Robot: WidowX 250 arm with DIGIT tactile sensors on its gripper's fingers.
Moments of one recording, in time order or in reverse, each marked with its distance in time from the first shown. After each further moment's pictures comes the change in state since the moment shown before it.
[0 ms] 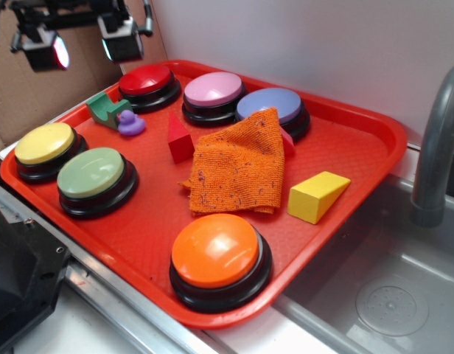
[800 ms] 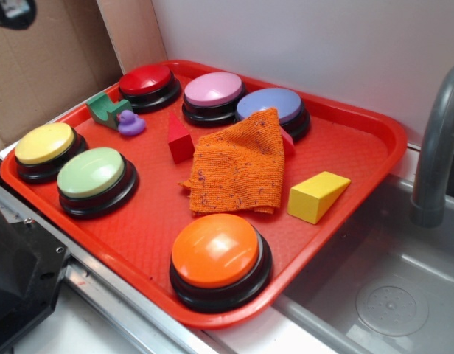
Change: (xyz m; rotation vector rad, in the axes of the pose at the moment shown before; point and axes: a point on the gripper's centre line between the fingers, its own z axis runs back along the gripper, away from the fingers) arm -0.083 0.032 0.105 -0.114 0.073 -0.751
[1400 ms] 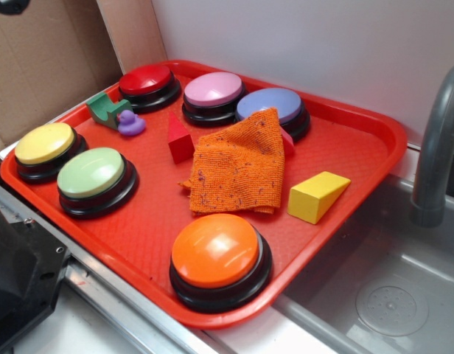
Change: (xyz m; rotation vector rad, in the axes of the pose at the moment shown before) arm -0.006 -0.013 0.015 -0.032 -0.021 -0.142
